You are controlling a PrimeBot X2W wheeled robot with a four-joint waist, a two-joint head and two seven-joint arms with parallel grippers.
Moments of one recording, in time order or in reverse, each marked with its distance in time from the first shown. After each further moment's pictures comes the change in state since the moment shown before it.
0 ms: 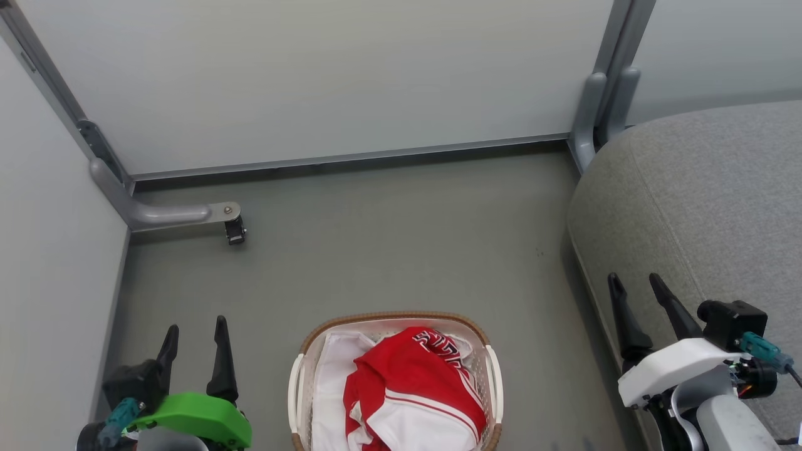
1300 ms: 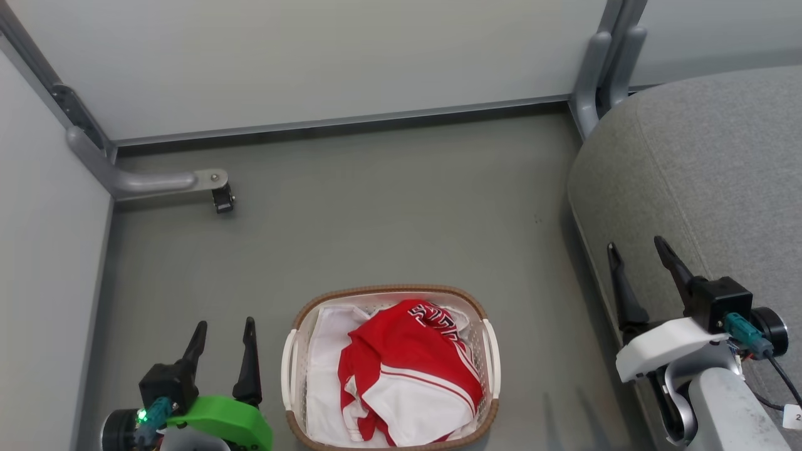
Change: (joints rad) left arm -0.026 -0.040 0.007 0.089 0.139 -0.072 -0.075; right arm -0.067 0.032 -0.057 0.024 -0.292 0.000 -0.076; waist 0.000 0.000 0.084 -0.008
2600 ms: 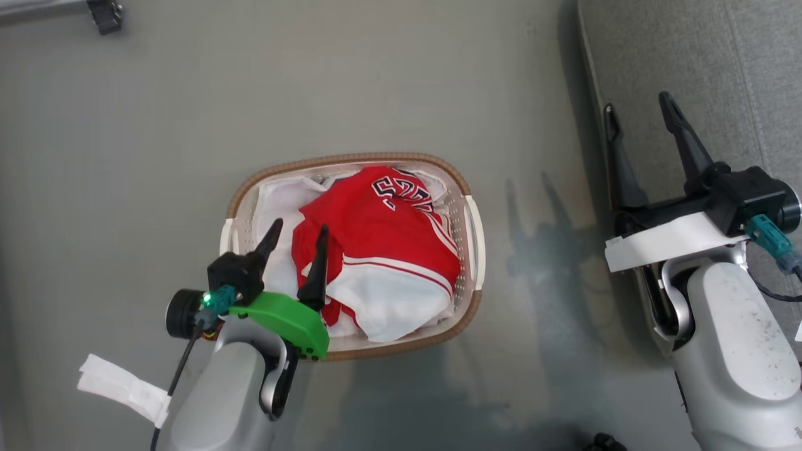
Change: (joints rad) left arm -0.344 -0.001 -0.284 0.189 -0.131 0.001 -0.002; right arm -0.239 0.006 0.033 -0.152 0.008 0.000 0.000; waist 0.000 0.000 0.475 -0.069
